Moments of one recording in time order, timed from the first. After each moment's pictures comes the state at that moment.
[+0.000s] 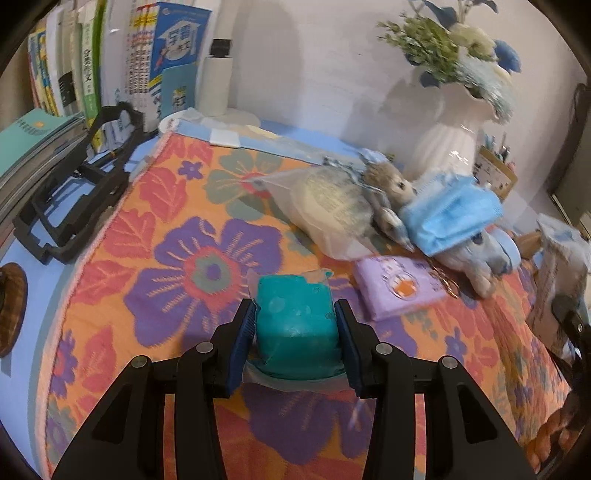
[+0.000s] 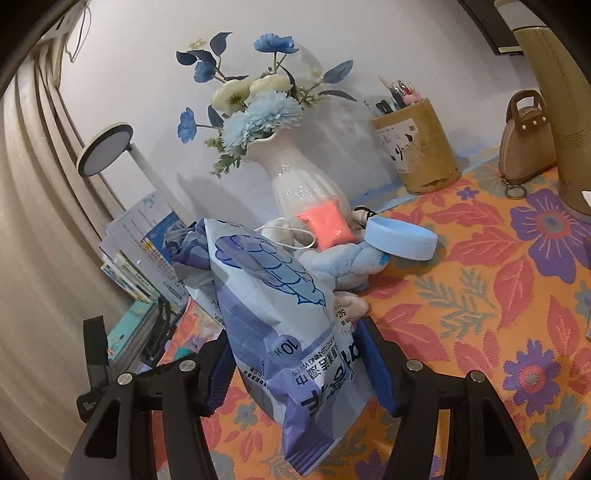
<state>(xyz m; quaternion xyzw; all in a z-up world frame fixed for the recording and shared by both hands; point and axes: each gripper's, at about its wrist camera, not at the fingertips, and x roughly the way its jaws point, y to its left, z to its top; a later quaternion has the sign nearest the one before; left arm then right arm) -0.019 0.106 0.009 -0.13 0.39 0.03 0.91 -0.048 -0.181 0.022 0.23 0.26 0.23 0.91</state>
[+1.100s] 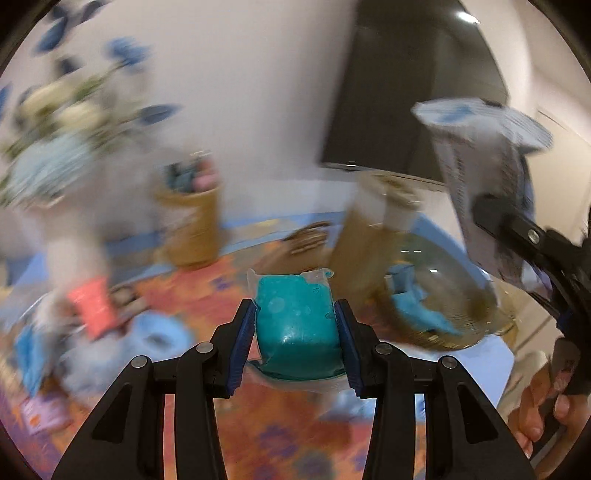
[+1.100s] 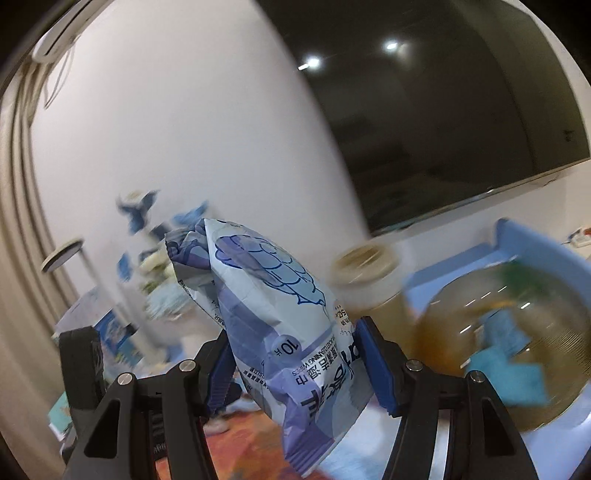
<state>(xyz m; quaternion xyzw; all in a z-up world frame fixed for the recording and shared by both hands) 0.039 -0.232 0.133 -0.02 0.33 -0.25 0.91 -0.086 -0.376 0.169 0.19 0.16 0.05 0.97</state>
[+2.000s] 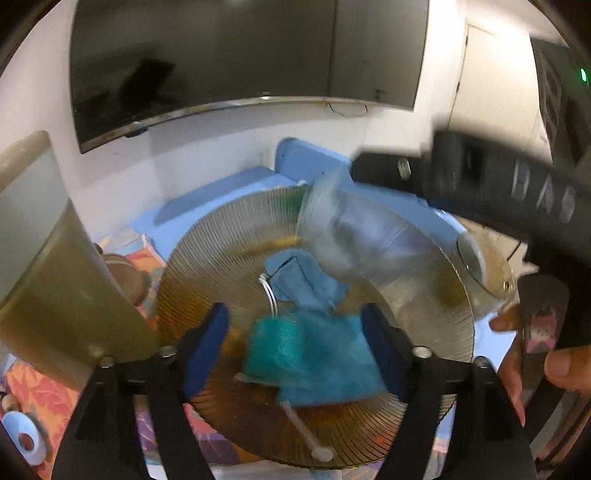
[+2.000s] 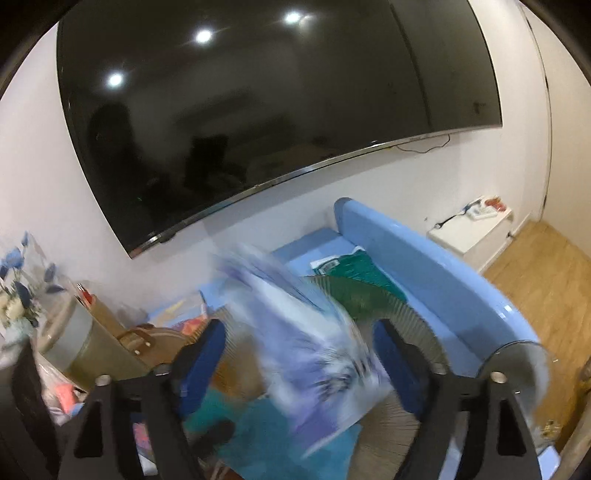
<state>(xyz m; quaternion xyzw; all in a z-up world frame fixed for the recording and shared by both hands) 0.073 -0.449 0.076 0.11 0.36 -0.37 0.85 -0.042 -0.580 0.124 0.21 0.26 -0.15 0.93</state>
